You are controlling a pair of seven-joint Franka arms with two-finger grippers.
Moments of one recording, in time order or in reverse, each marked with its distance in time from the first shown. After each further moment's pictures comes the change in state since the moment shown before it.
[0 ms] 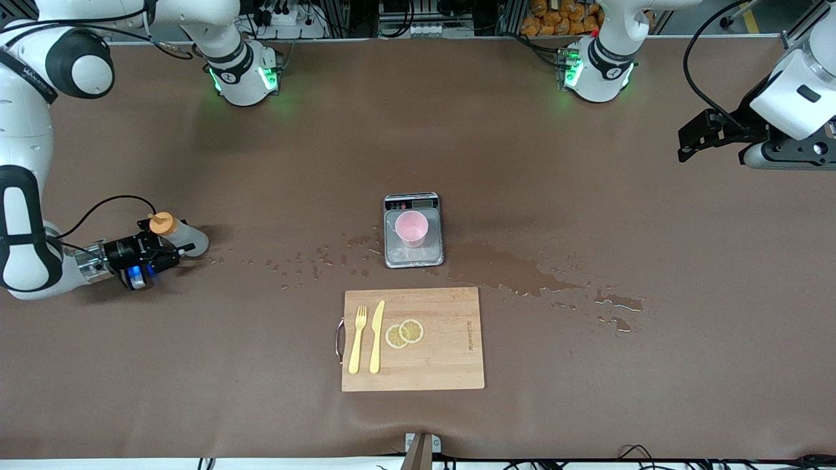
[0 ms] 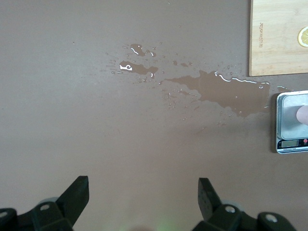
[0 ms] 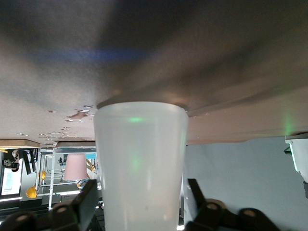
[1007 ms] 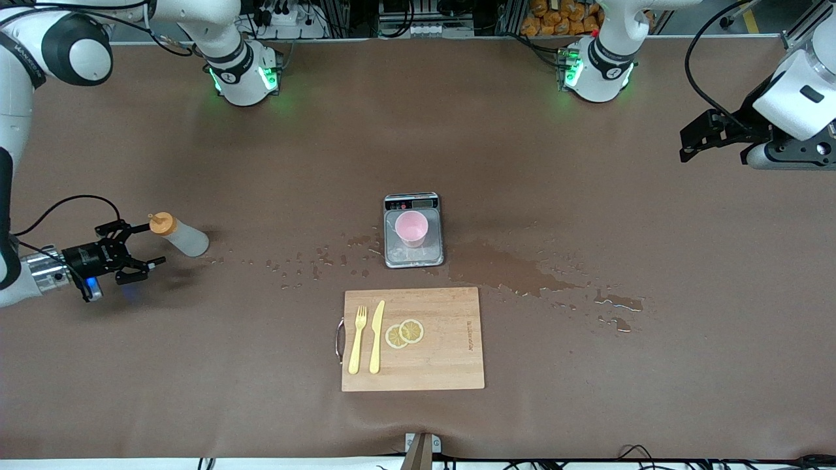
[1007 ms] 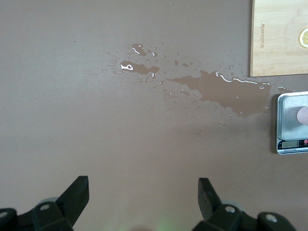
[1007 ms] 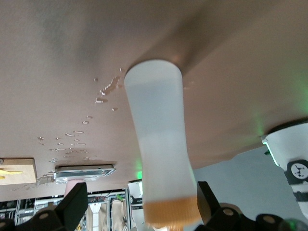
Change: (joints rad) left arm 0.003 0.000 0.001 0.000 0.000 -0.001 -0.001; right arm 0.049 -0.117 0.016 0.154 -0.145 -0.041 0.196
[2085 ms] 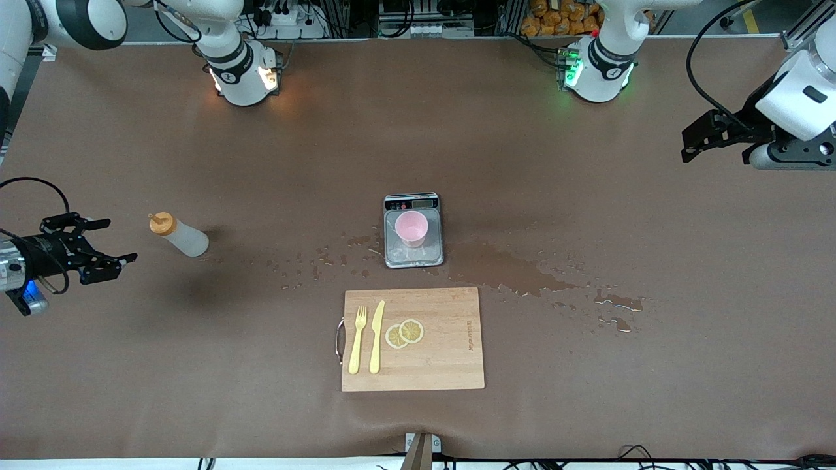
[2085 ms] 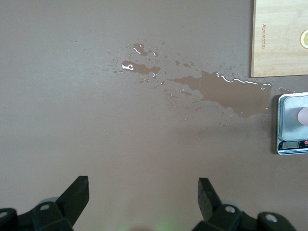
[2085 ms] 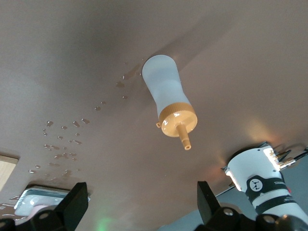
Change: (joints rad) left arm 0.003 0.000 0.003 0.000 0.000 0.000 0.000; right arm 0.201 -0.219 0.005 0.128 -0.255 -0.042 0.027
